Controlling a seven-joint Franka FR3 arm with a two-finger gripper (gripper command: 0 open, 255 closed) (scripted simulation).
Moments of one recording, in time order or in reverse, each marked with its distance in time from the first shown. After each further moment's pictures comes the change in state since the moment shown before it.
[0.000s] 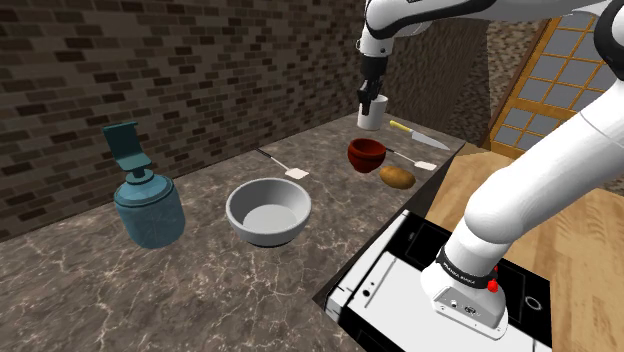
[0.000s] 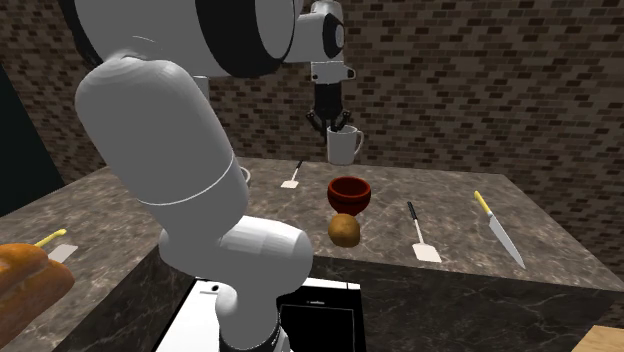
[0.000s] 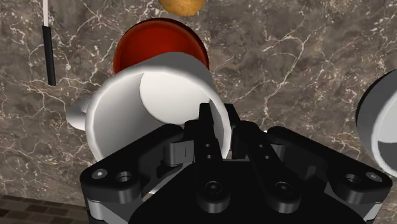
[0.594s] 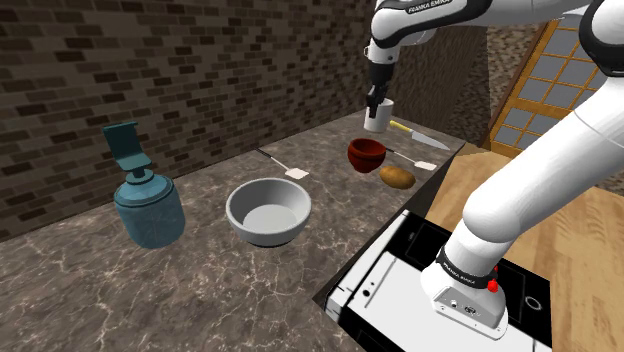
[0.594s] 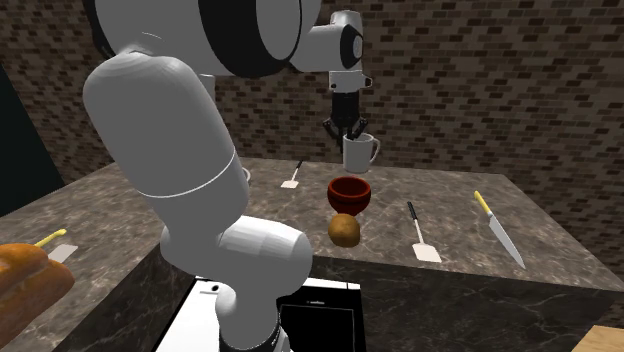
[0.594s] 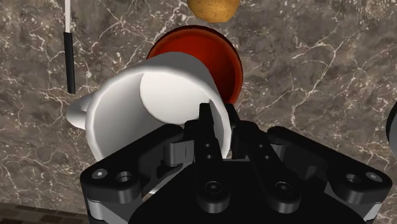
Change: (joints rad) arm -0.036 0.037 -0.064 -0.017 -0.020 0.061 -0.088
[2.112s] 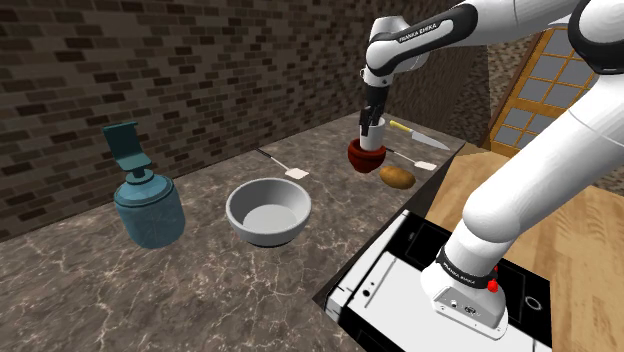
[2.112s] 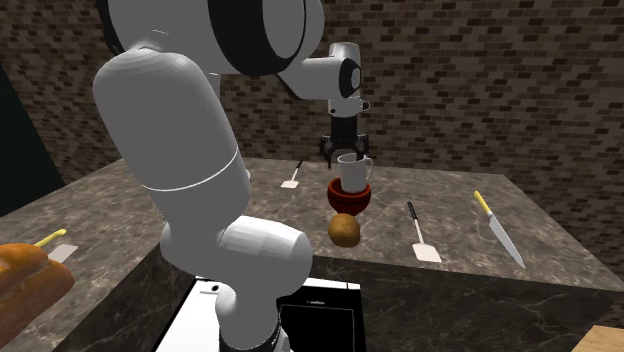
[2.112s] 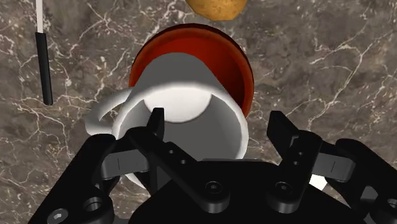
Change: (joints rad) arm -0.003 0.036 -0.009 -0.134 -0.004 0.171 0.007
